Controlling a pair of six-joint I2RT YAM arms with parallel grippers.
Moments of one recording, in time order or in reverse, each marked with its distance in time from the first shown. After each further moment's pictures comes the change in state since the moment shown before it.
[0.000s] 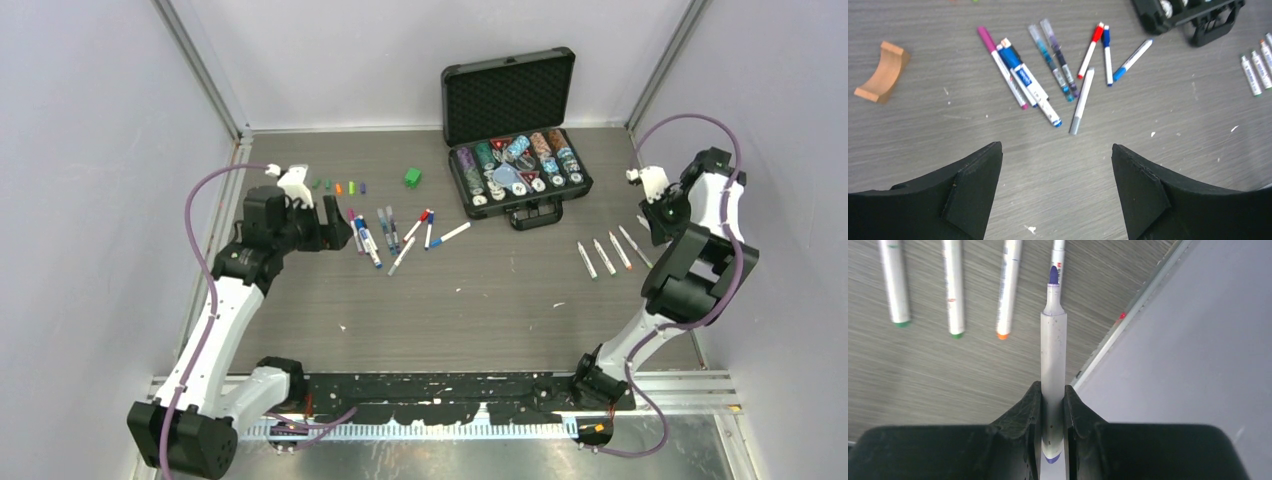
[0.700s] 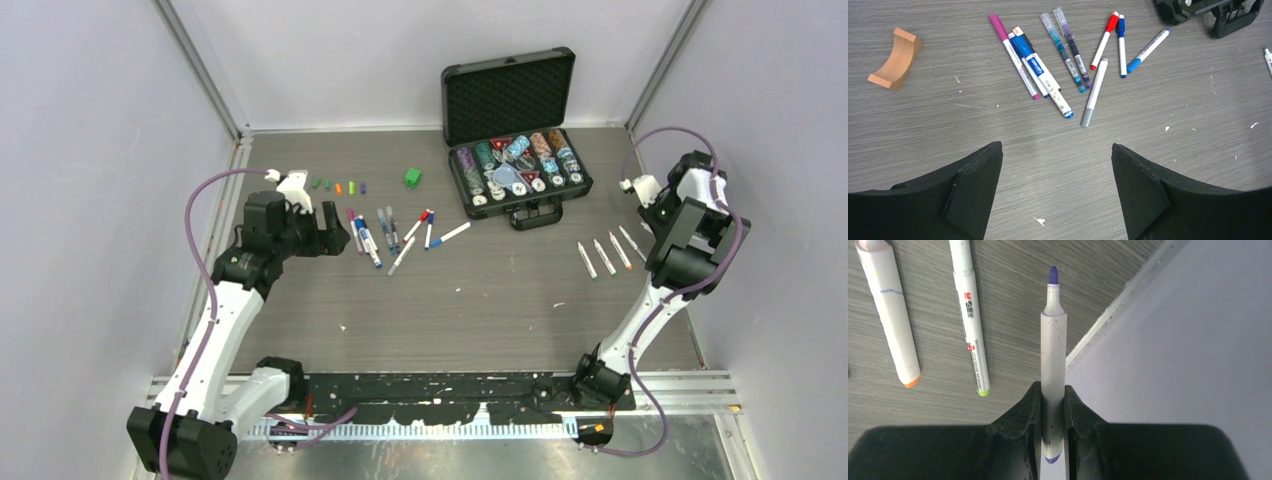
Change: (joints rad) left arm 0.000 -0.039 -0.049 -0.034 -0.041 0.033; right arm 0.013 0.291 0.121 0.131 0.218 -0.072
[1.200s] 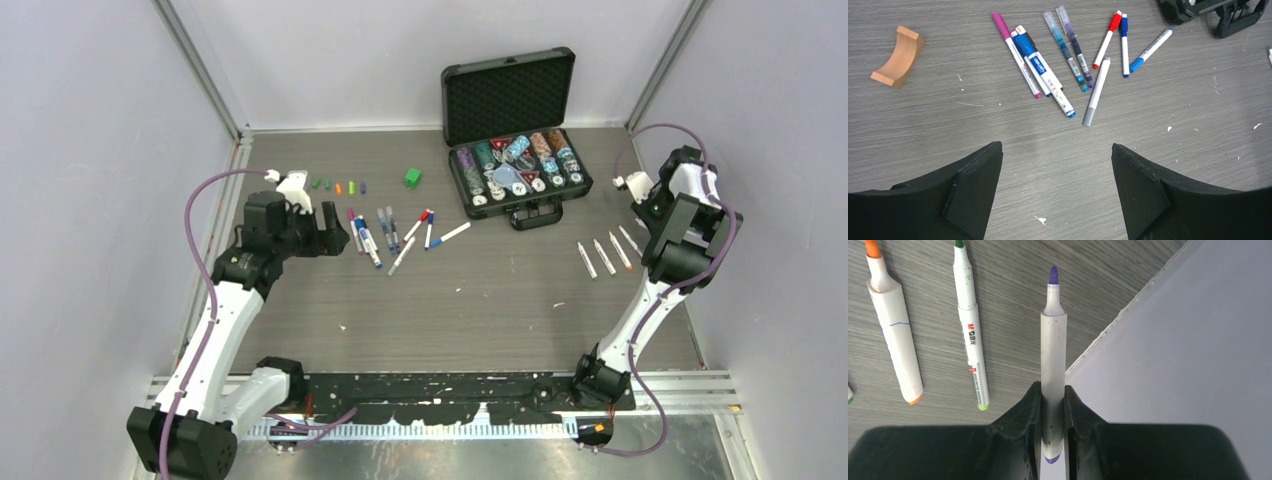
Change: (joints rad) left arm 0.000 0.000 0.000 -0.006 -0.011 0.000; right arm 0.040 0.053 0.050 -0.007 0.028 0.023
